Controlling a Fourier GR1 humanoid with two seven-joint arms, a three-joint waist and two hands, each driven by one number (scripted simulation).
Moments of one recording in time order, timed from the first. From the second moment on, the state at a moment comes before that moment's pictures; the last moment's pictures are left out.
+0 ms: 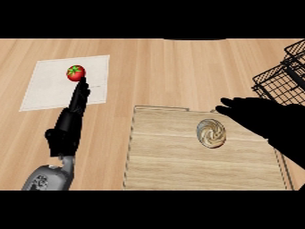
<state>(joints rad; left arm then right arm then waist) -0.15 0.16 -0.22 -1.55 -0.02 0.32 0.03 -0.52 -0.79 0.33 -2.14 -0.11 0.72 0.82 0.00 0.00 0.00</state>
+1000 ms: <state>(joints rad) -0.14 0.12 -0.18 -1.57 -0.08 0.27 0.06 -0.43 -0.64 0.33 -2.03 0.40 0.84 0.55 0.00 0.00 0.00</state>
